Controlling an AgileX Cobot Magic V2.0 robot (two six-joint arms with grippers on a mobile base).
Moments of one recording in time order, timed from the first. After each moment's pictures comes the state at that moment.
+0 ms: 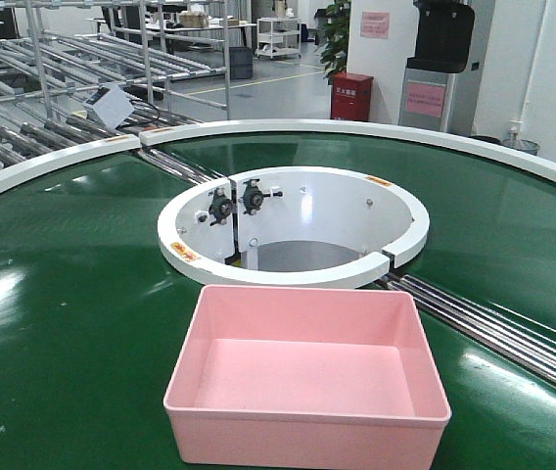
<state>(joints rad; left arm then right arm) -0.08 -0.01 0.03 0.01 0.02 -0.03 -0.01 -0.01 0.03 -0.04 0.03 -0.02</state>
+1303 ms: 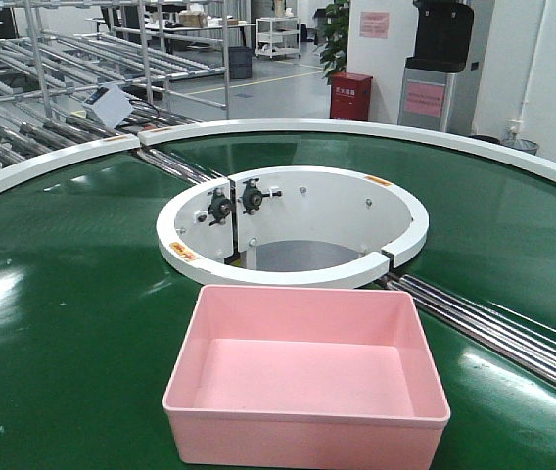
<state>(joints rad) -0.08 0.43 -0.65 0.01 0.68 -0.03 -0.01 0.47 -0.64 -0.03 0.69 -0.03</state>
